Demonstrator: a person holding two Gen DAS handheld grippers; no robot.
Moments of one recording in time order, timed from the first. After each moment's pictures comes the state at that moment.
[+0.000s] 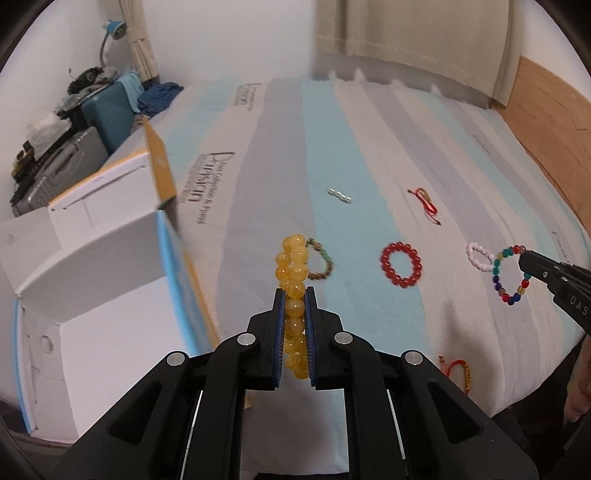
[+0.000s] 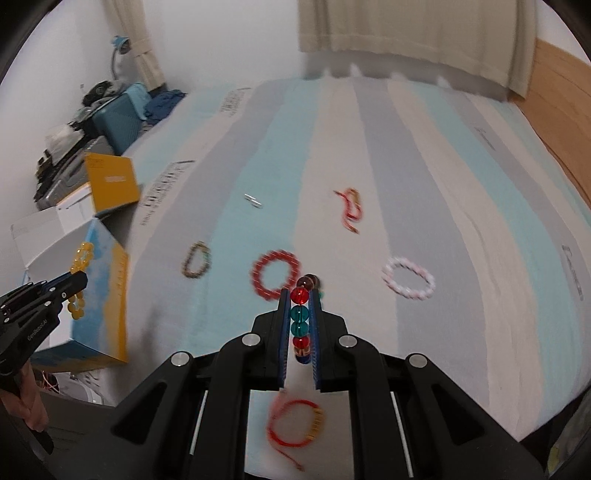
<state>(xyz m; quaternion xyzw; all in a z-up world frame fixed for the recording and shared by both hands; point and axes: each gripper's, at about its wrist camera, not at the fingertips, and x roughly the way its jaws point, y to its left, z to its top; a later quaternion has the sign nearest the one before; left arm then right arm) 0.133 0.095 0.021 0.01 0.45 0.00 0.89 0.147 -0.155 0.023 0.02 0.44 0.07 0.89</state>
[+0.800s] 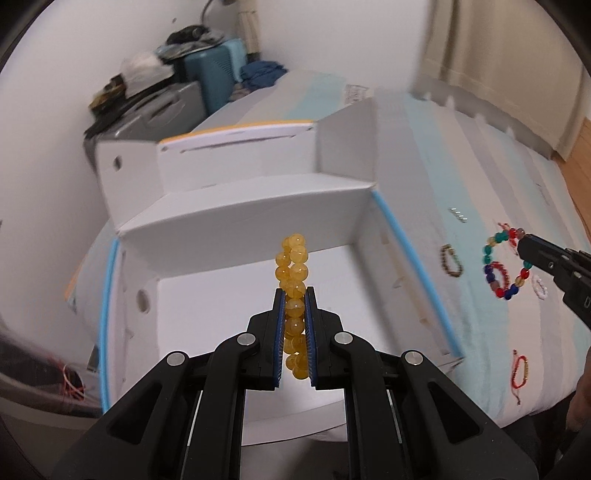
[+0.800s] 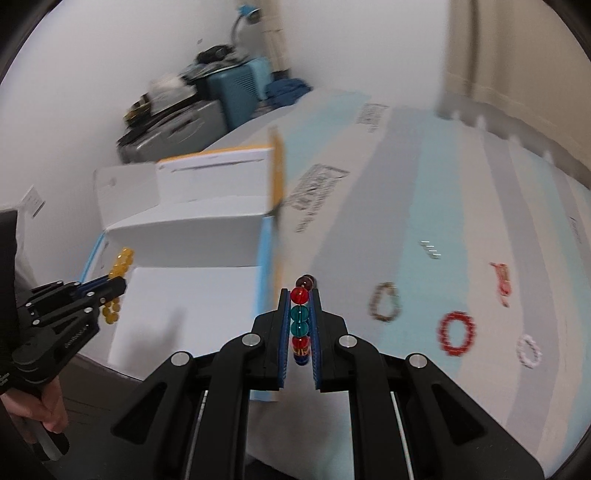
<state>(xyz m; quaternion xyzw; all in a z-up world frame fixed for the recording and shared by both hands) 0.066 0.303 0.037 -0.06 0.45 0.12 0.88 0.130 0.097 0.067 -0.06 0.42 0.23 0.88</state>
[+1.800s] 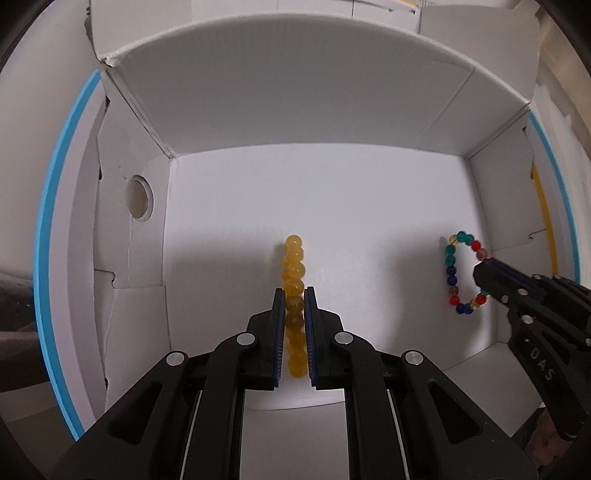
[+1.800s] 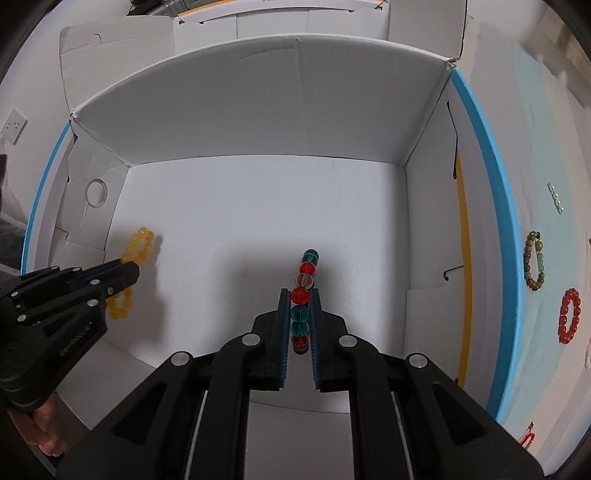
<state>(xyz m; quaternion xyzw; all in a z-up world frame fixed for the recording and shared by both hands) 0.087 0.405 -0.087 -0.14 0.62 0.14 0.76 0.151 0.246 -0.075 -0.14 0.59 0.26 0.75</state>
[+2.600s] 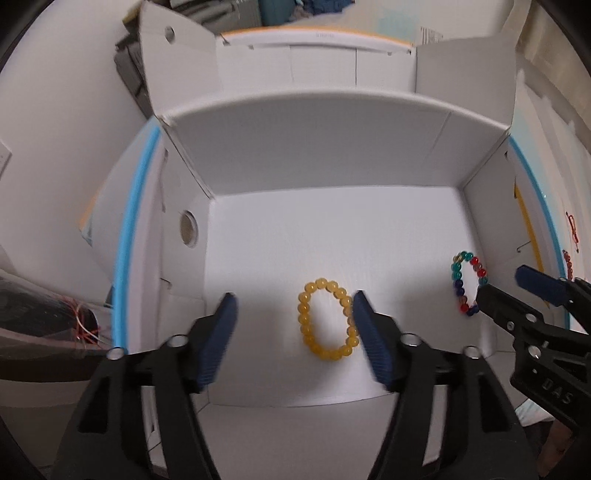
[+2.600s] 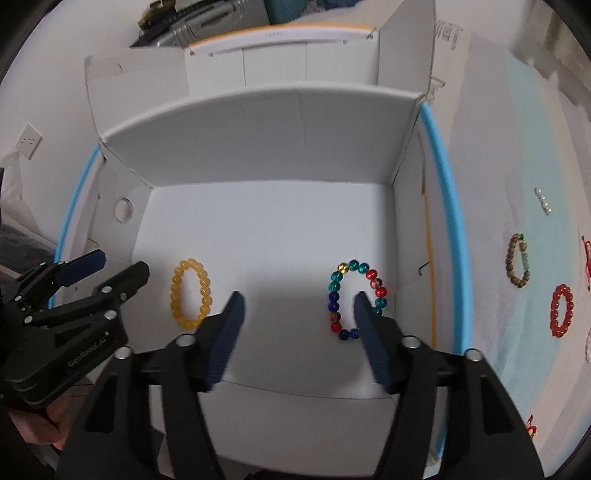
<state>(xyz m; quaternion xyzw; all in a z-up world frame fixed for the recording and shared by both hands) 0.055 0.383 -0.033 -0.09 0.56 0.19 0.80 0.138 0.227 -0.037 -0.10 0.56 0.27 0.78</state>
